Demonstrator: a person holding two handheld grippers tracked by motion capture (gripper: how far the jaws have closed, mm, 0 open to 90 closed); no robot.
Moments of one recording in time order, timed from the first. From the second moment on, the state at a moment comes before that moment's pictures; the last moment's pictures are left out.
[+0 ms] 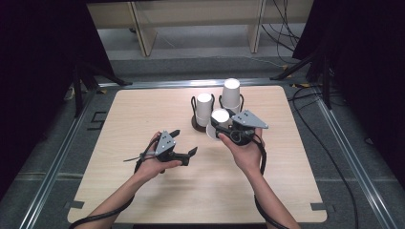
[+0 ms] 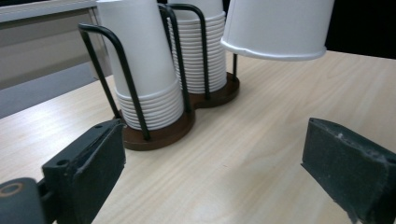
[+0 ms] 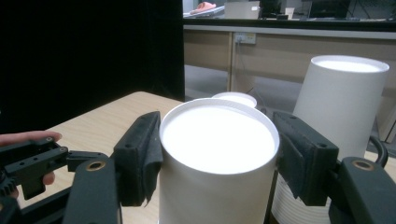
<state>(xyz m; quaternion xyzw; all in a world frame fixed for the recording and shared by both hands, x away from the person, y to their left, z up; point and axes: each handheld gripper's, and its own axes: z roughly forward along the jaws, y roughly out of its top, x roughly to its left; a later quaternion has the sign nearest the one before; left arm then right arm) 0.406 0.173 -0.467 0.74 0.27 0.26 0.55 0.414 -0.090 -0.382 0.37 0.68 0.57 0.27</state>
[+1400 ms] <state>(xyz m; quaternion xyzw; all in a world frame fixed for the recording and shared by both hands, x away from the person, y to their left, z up) 0.364 0.169 -0.467 0.75 0.26 0.23 0.57 0.369 -0.122 -0.413 0.40 0.67 0.57 0.25</state>
